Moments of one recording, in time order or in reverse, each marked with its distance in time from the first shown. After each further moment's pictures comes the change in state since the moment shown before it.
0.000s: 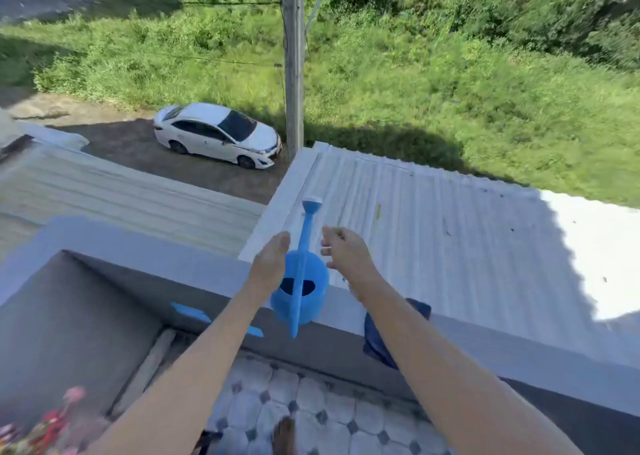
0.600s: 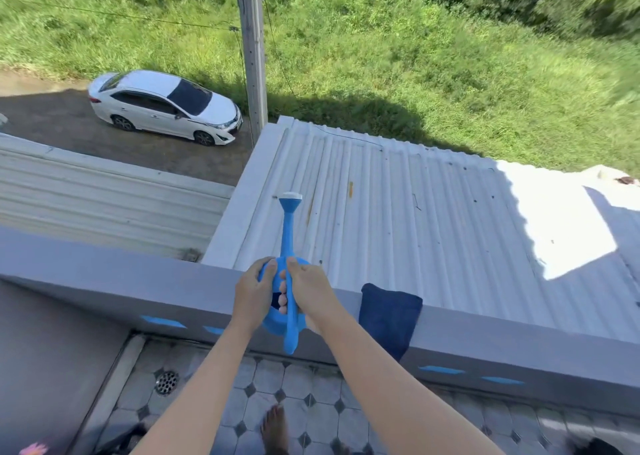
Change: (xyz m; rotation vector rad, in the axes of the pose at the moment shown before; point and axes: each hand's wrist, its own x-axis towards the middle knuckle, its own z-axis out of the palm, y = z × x) left_hand -0.002 -0.028 0.003 0.126 0.000 0.052; right_hand 0.006 0.030 0.069 0.286 -0.055 0.352
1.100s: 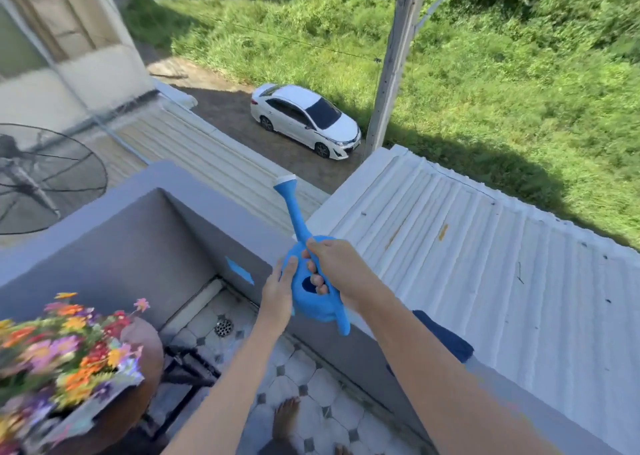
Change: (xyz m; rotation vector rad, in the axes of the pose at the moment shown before) left_hand -0.097 0.014 -0.008 -0.517 0.171 0.012; right_hand -0.045 -0.036 0.008 -0.415 -0.401 -0.152
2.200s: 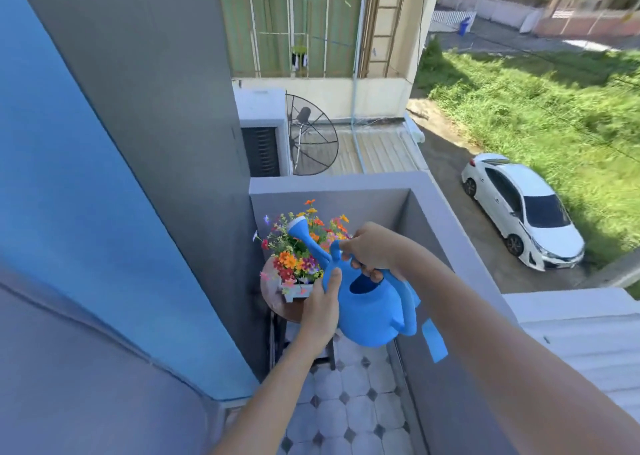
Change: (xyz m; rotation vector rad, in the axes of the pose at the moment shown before) left_hand -0.275 0.050 -0.161 -0.014 0.806 0.083; right_hand -0.094 -0.019 0.324 -1.229 -0.816 -0.305
